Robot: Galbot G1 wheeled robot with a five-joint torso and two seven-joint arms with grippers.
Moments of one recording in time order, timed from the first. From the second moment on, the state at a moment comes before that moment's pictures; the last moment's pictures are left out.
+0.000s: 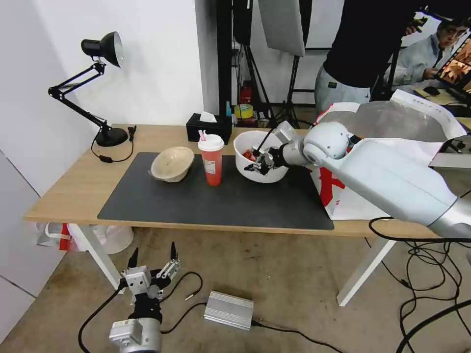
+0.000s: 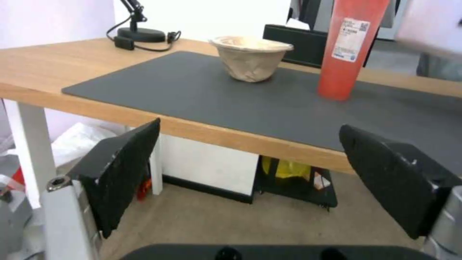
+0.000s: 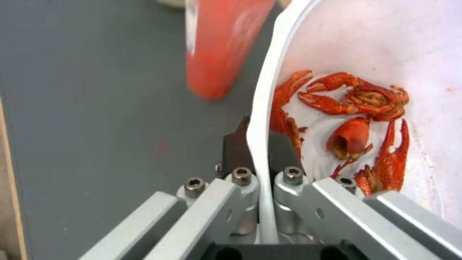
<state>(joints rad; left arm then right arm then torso) 1.80 -1.59 -0.47 -2.20 -0.06 -0.10 -0.16 0.17 0.91 -0.66 1.41 0.72 -0.66 -0.53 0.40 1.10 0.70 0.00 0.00</state>
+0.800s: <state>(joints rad) 1.82 -1.59 -0.47 -2.24 -0.07 -0.10 -0.17 0.34 0.90 -0.65 1.40 0.81 -0.67 -0.54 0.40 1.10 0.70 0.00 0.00</state>
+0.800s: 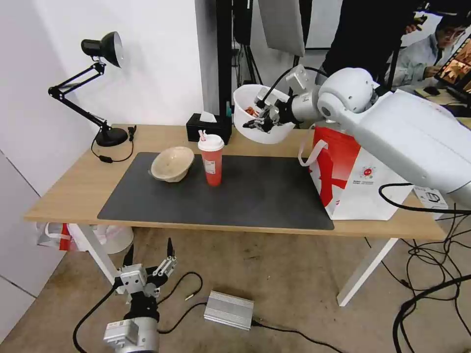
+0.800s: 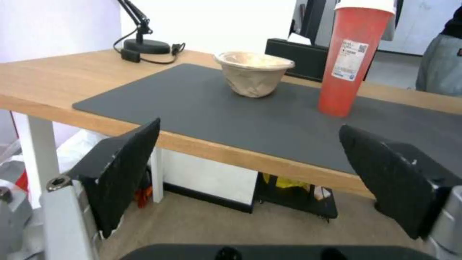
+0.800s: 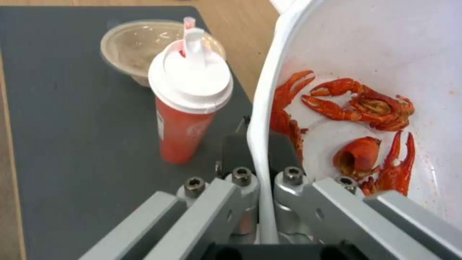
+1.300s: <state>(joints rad) 1.82 -1.59 -0.47 -2.24 -0.06 -0.11 -0.17 0.39 0.84 -0.65 1.45 0.83 -0.69 -0.54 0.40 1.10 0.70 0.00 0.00</state>
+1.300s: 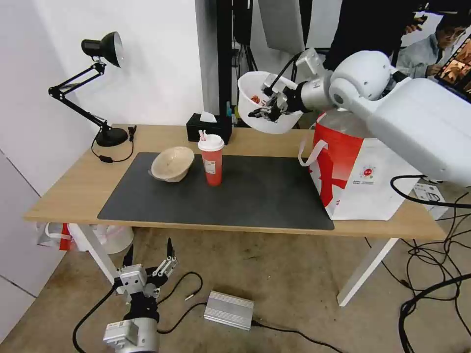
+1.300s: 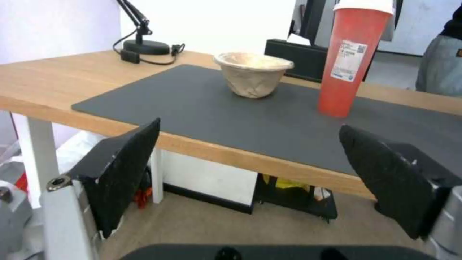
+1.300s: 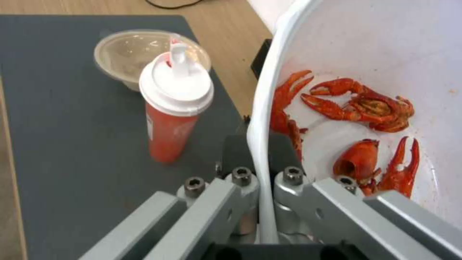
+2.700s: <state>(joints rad) 1.83 -1.59 -0.45 -2.22 -0.04 -0.11 -0.16 0.41 0.61 -0.56 1.49 0.91 -0.69 -0.55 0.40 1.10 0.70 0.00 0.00</state>
